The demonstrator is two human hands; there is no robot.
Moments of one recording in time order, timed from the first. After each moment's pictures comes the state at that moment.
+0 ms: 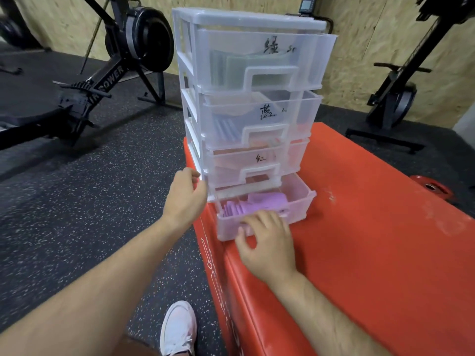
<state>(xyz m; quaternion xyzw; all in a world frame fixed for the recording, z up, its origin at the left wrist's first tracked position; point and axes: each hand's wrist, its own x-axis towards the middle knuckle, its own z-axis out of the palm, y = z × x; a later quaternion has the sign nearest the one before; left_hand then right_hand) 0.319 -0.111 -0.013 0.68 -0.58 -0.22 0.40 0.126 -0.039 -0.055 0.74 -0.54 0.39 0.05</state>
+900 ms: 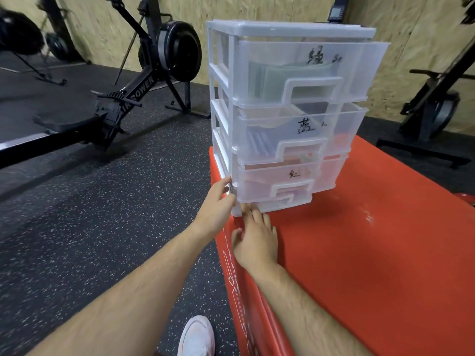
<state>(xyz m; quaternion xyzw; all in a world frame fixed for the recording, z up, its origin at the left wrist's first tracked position) 0.323 -0.130 -0.018 0.54 -0.56 -0.40 0.49 0.211 -0.106 -0.079 0.73 -0.63 0.27 -0.03</state>
